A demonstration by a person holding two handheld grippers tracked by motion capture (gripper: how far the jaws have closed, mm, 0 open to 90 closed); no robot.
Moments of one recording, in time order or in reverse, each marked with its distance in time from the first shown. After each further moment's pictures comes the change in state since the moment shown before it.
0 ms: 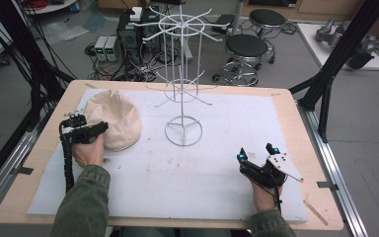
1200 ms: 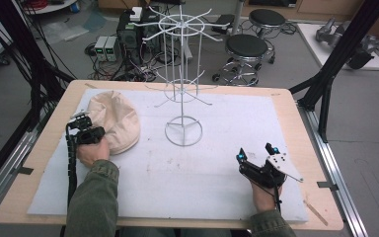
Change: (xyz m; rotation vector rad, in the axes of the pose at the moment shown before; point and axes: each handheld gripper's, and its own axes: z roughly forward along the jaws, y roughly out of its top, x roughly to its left) left arm -0.014 -0.005 0.004 0.107 0.064 -0.032; right arm 0.001 0.000 0.000 -0.008 0.006 -0.007
